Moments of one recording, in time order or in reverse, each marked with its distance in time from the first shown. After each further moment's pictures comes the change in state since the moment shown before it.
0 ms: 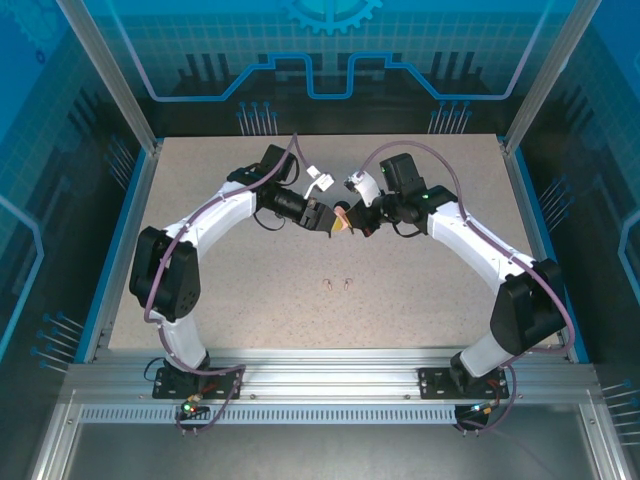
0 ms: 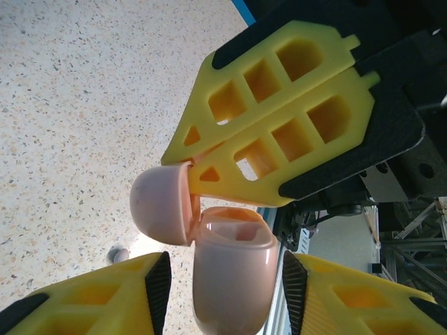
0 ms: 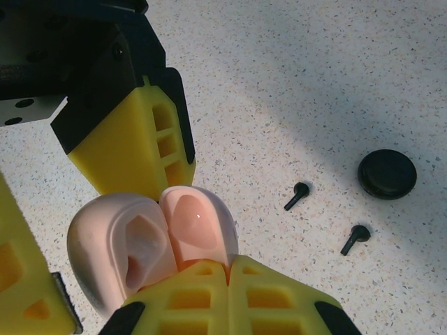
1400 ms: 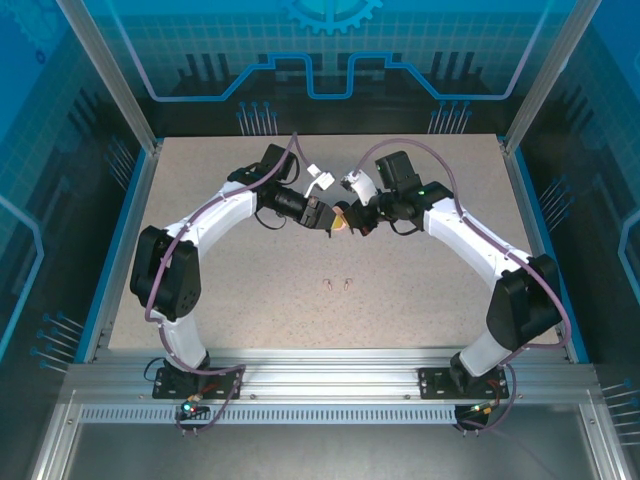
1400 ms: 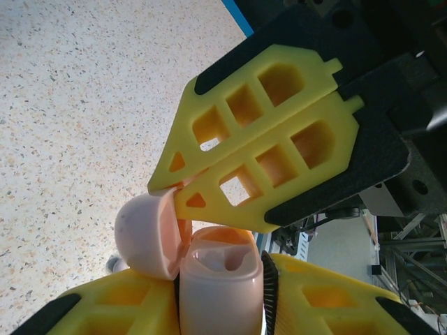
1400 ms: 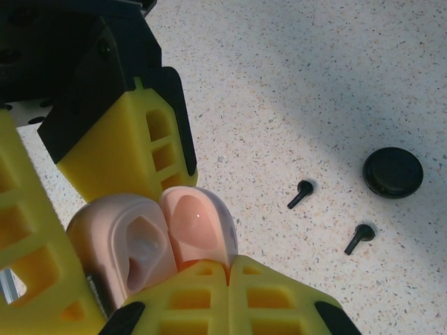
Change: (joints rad) left arm 0.001 0.006 0.000 0.031 0.014 -0.006; right arm 0.013 0.032 0.045 -0.043 0.010 -0.003
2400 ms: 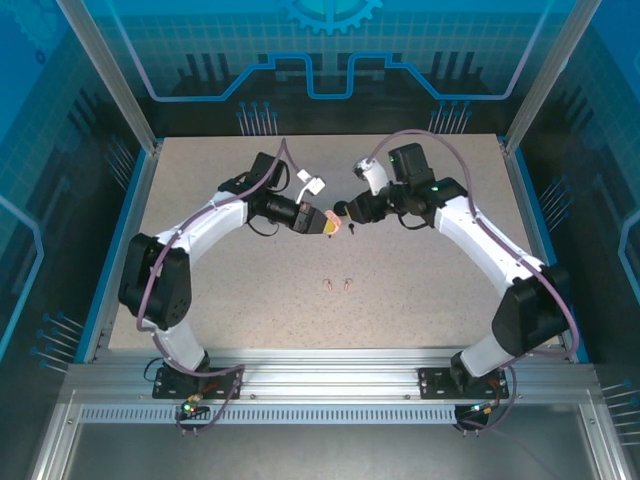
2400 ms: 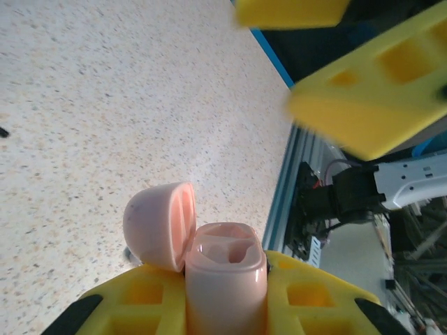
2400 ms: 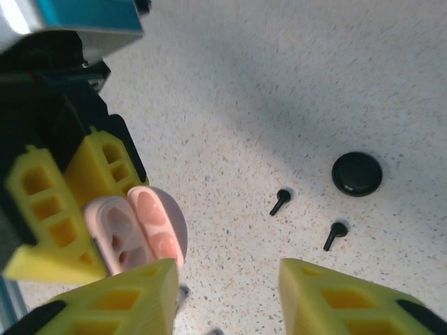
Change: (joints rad) left arm 0.042 -0.113 -0.192 0.162 -0.034 -0.057; right arm -0.060 -0.079 0.021 -0.011 0.000 0.106
